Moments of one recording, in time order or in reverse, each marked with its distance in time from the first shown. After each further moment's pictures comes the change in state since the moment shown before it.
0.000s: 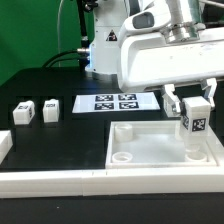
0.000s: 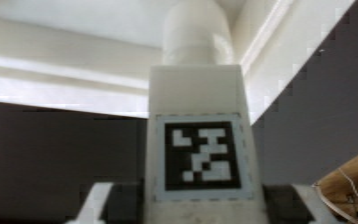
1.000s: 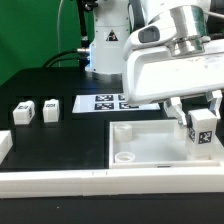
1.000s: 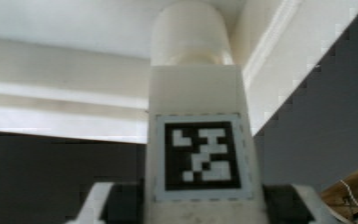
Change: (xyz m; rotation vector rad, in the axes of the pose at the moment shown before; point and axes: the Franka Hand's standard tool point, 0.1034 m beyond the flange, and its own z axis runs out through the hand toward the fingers) arm -0.005 -0.007 0.018 0.013 -0.007 0.002
